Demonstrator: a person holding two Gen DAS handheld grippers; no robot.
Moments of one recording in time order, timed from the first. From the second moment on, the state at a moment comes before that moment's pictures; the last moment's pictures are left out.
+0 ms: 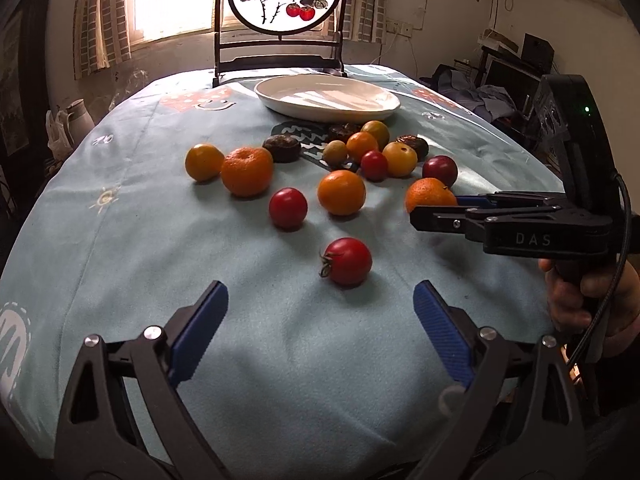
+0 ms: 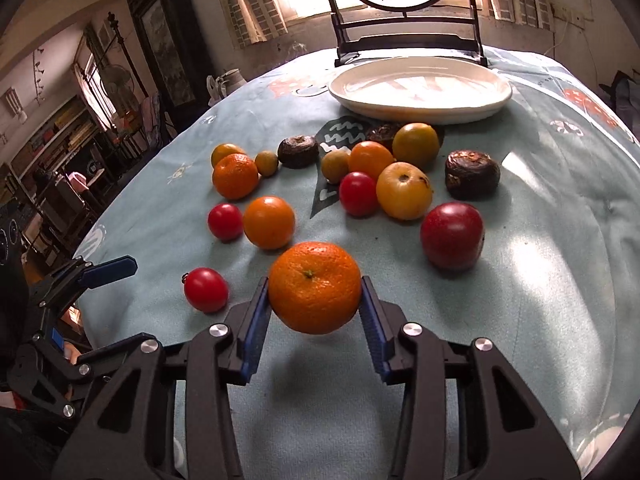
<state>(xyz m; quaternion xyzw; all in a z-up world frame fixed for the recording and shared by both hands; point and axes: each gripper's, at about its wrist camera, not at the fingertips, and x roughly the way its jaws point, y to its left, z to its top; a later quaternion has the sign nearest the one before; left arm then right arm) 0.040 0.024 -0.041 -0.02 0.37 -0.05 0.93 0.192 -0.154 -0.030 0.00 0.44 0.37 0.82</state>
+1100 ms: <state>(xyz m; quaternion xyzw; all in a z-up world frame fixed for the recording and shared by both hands) 0.164 0.040 0.027 -0.07 0.35 -0.09 0.93 0.250 -0.171 0.014 0.05 0.38 0.37 0.85</state>
